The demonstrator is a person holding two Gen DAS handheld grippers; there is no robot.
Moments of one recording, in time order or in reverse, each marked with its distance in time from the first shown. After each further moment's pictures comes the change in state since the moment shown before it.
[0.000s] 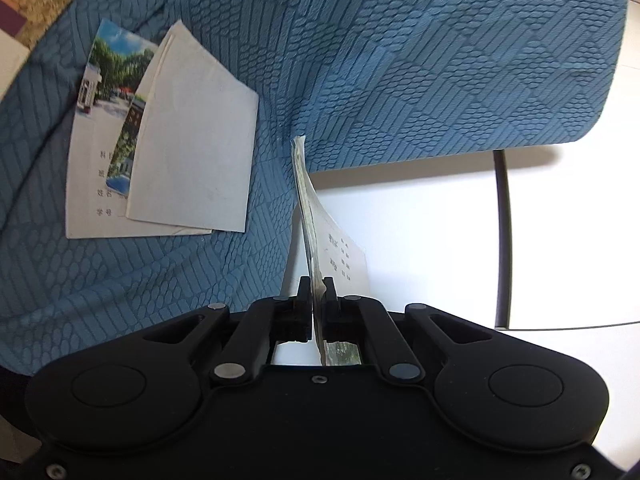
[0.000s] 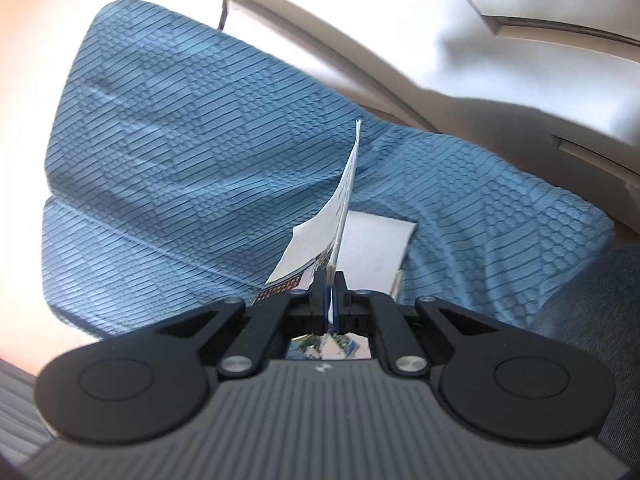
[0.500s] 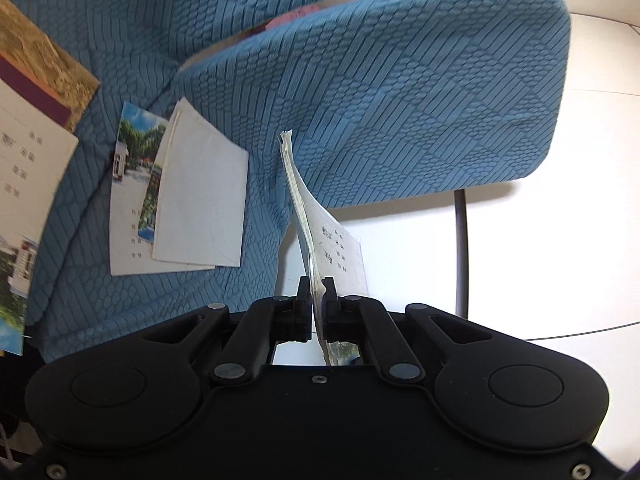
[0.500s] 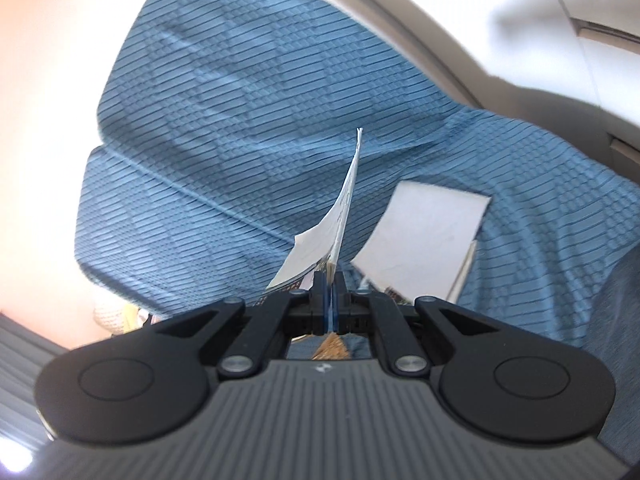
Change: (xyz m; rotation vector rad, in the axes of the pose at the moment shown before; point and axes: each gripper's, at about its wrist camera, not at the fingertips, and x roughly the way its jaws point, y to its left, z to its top) left arm -0.099 -0.014 0.021 0.024 -0.090 -0.031; right arm -0.003 0.078 -0.025 -0.081 0.063 0.074
